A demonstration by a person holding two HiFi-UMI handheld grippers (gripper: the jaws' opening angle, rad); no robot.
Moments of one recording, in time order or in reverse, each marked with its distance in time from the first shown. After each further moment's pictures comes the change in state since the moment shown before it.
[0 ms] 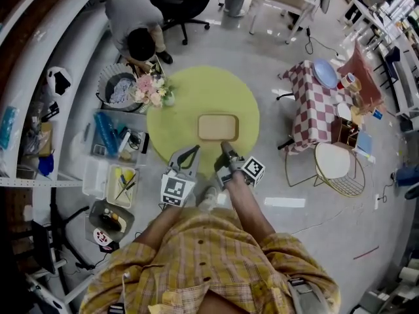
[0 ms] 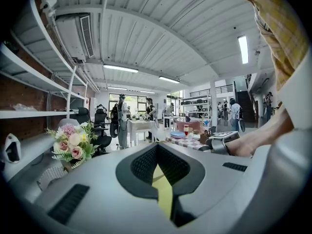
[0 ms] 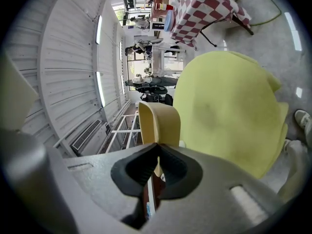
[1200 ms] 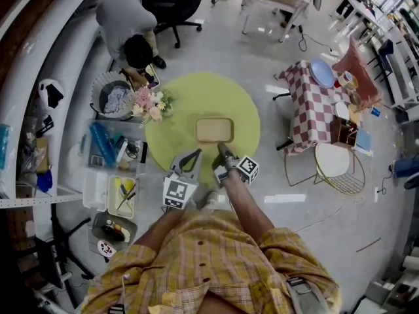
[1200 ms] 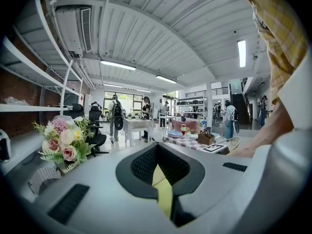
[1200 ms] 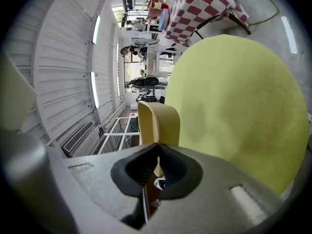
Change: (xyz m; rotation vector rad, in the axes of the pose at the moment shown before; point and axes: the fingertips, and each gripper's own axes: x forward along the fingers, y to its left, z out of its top) left arm 0.032 0.034 -0.012 -0.016 0.008 -0.070; right arm 0.063 -0.053 0.013 0.006 -0.034 -0.057
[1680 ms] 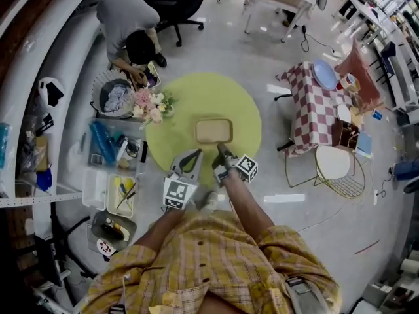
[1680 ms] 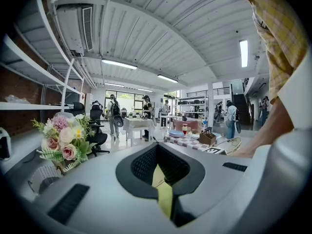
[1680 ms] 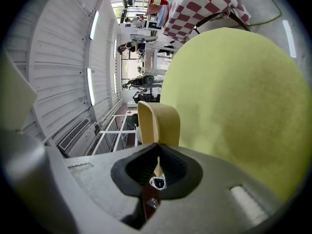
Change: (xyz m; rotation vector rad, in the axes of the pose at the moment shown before) left arm 0.010 0.007 -0.005 -0.015 0.005 0.010; right arm 0.017 -0.022 0.007 -0.011 0.027 -0.044
